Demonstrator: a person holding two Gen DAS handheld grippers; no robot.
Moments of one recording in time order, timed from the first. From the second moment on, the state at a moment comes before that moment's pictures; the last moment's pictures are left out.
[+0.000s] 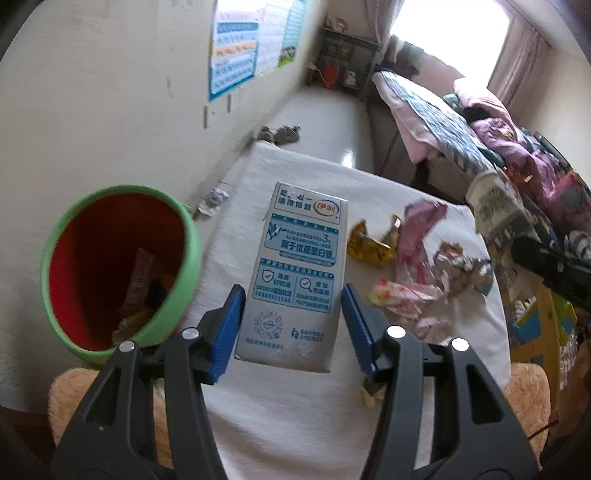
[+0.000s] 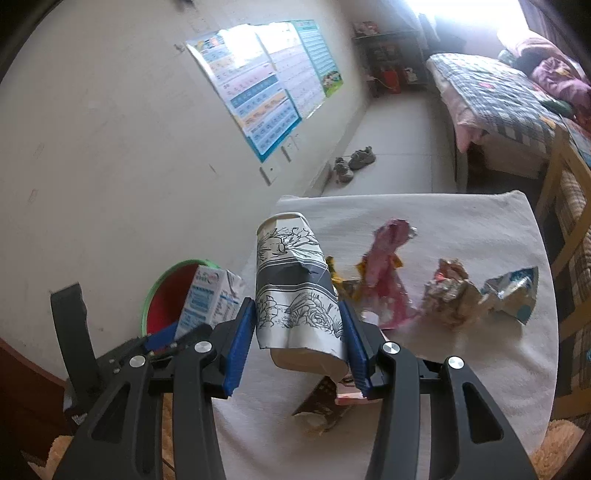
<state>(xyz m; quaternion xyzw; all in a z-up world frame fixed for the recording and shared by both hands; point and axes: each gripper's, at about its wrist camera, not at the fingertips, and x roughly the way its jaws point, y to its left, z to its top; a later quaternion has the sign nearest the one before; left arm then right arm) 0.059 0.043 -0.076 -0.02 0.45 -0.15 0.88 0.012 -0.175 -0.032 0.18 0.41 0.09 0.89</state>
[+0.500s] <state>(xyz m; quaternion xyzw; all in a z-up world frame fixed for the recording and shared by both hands) 0.066 0.145 -0.066 -0.09 0.42 -0.05 0.90 0.047 -0.064 -0.038 0.07 0.43 0.16 0.88</state>
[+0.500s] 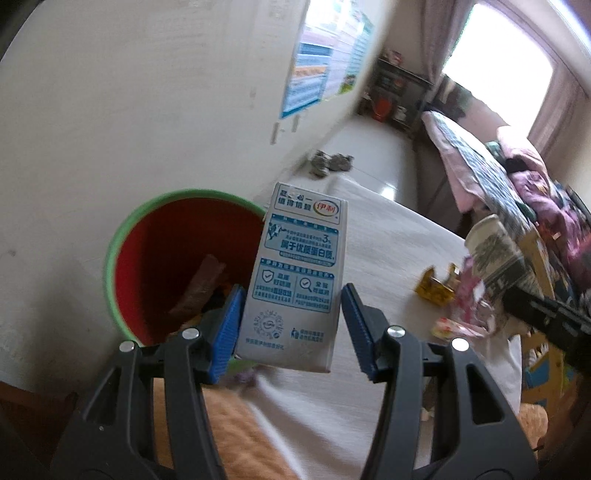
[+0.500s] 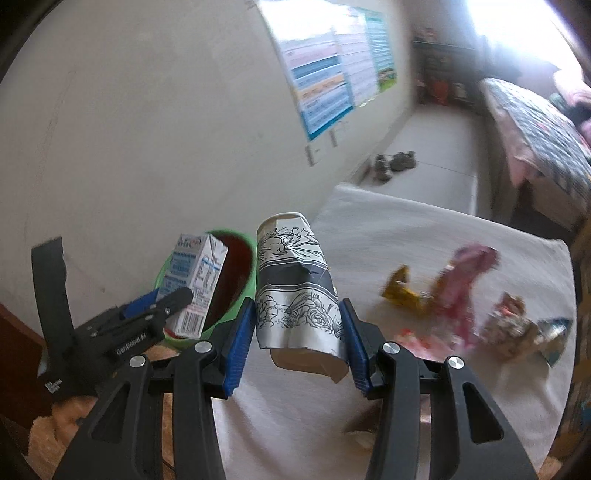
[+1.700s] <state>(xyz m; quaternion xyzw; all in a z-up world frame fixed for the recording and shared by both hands) 0.087 0.234 -0.098 -0.11 0.44 0.03 0.89 0.117 0.050 -0.082 0.06 0.47 0.21 0.85</state>
